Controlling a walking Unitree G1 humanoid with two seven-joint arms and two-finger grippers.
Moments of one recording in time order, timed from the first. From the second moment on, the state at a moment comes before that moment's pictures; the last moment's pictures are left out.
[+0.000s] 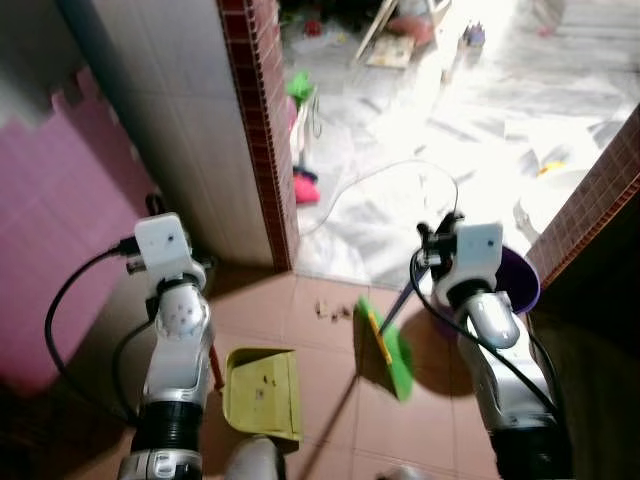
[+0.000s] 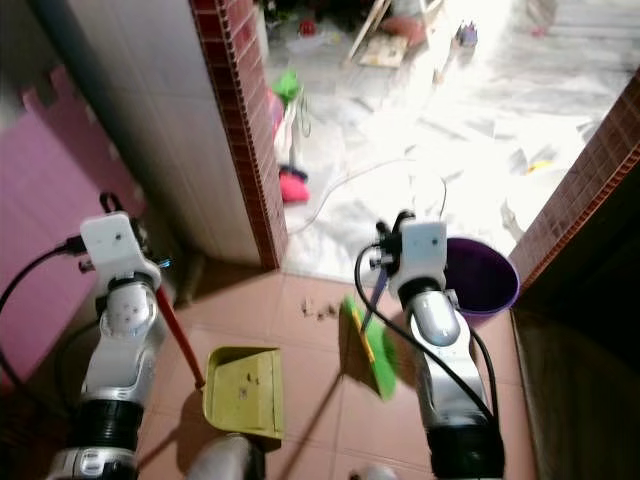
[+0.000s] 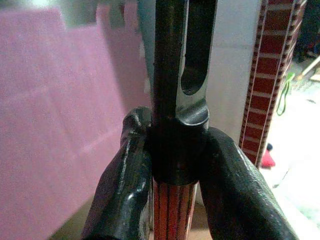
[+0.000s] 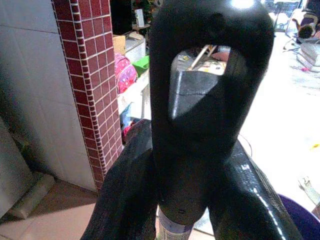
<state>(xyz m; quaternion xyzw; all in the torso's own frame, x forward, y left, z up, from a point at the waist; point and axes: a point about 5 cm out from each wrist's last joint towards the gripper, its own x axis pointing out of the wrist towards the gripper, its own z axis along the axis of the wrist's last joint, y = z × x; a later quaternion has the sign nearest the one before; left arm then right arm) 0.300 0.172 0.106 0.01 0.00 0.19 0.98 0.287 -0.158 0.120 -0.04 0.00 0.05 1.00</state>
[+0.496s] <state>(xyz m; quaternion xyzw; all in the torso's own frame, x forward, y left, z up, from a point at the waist) 0.296 0.144 0.121 -0.01 -0.02 0.14 0.99 0.294 -0.152 0.123 -0.03 -0.01 0.06 1.00</state>
